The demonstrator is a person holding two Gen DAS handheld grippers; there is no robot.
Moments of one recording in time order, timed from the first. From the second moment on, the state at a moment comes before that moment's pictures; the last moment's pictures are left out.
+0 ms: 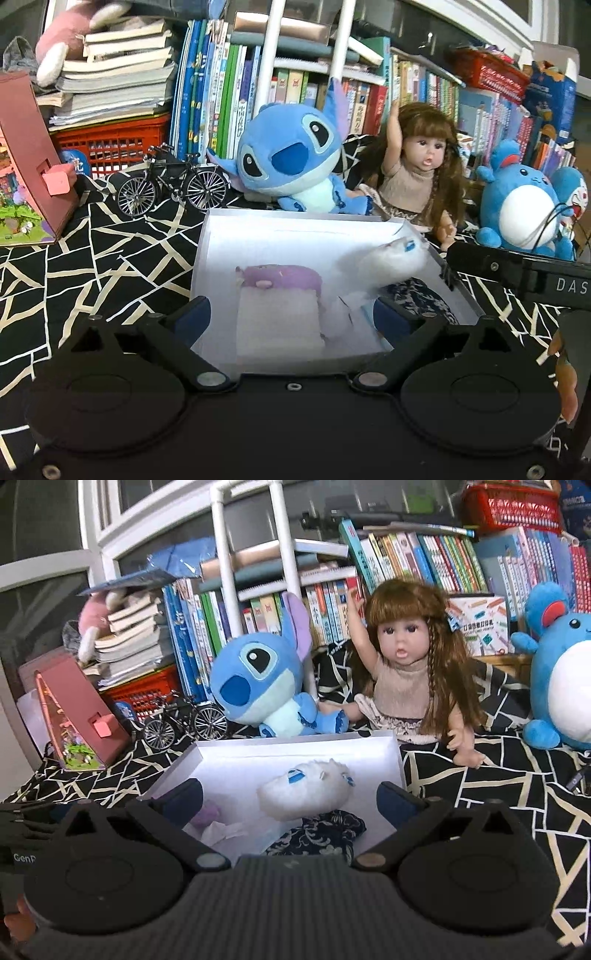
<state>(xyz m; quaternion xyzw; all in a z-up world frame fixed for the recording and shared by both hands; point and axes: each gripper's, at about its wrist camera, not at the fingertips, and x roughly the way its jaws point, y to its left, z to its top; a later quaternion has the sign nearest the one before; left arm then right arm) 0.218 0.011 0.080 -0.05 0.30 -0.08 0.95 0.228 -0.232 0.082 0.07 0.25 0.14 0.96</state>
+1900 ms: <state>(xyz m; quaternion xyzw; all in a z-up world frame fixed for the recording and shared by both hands) 0.091 0.030 0.043 -0.03 0.27 -0.05 0.96 0.104 -0.263 0.032 0.03 0.21 0.10 0.97</state>
